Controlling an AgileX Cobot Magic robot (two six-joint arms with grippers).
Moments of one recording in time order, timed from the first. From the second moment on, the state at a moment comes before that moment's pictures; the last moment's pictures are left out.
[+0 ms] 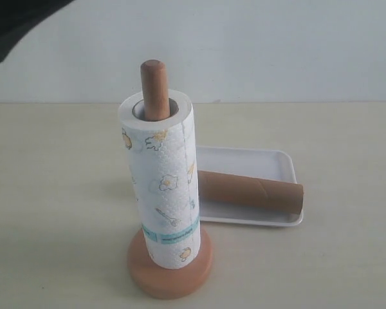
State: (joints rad) left arm -0.24 0.99 -0.66 1.07 -0.85 -1.03; right arm 0.28 0.00 0.00 0.30 0.33 -0.15
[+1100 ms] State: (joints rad) left arm -0.24 0.90 -0.66 1.19 -0.84 -1.13; right arm 0.28 0.00 0.00 0.30 0.33 -0.15
